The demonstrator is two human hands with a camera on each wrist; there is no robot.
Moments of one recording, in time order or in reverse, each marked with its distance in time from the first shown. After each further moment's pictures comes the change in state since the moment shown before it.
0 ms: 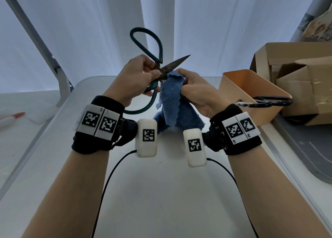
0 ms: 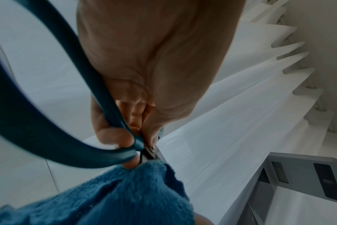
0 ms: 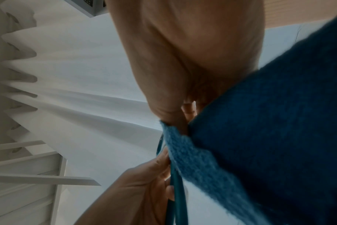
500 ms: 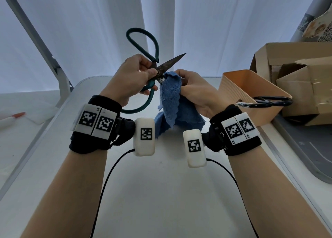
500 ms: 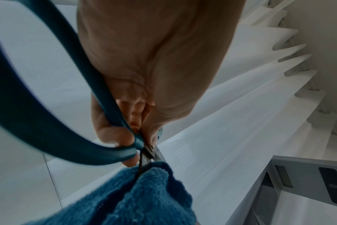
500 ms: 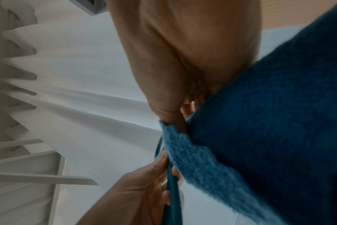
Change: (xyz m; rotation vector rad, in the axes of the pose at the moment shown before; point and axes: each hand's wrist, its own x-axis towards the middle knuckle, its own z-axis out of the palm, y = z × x) left_hand 0.001 -0.001 -0.006 -0.003 0.025 -0.007; right_hand 0.000 -0.002 0.002 -0.046 0.015 0.020
